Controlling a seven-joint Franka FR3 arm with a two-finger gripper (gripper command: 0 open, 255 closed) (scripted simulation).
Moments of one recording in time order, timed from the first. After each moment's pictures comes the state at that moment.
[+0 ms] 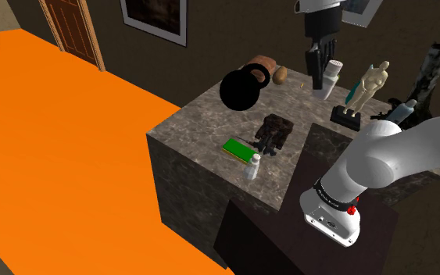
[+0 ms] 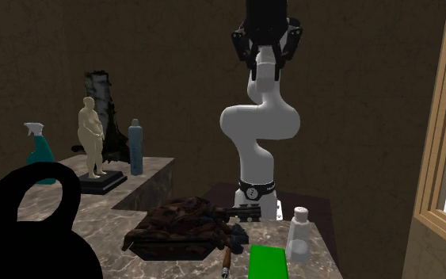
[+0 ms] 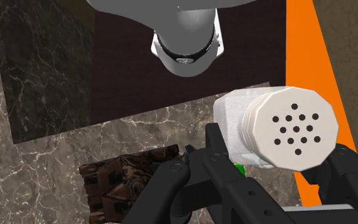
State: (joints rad) arm 0.08 -0.67 0.10 -2.17 0.07 1.06 0.09
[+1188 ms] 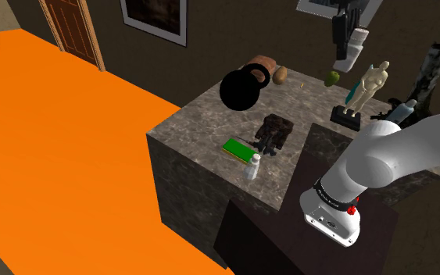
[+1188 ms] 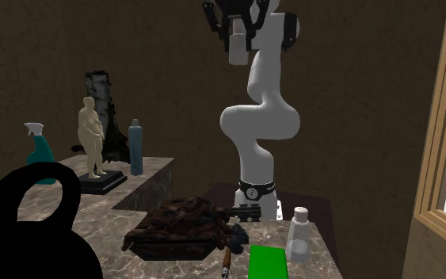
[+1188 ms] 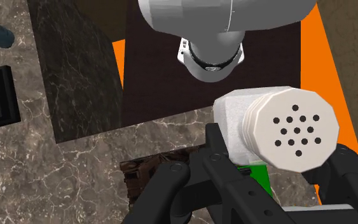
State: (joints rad) arm 0.07 -0.62 -0.01 -1.96 -0.06 0.90 -0.04
